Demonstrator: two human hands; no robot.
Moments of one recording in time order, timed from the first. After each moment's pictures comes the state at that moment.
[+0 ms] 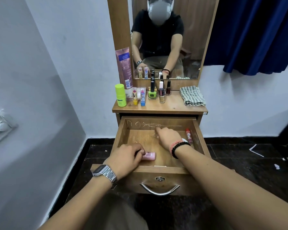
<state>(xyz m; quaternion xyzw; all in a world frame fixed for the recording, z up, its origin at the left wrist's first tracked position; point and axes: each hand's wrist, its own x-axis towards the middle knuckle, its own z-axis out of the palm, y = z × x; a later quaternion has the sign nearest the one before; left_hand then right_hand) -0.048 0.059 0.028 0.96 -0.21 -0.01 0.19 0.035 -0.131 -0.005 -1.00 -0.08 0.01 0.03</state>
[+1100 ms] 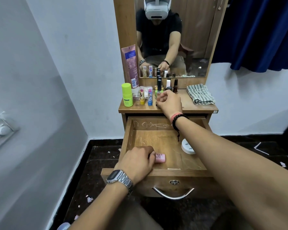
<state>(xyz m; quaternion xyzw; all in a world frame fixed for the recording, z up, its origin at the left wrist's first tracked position) -0.050 0.057 0.028 0.97 -0.20 0.00 0.16 0.104 -0.103 0.064 -0.88 0.07 -0.20 0.43</state>
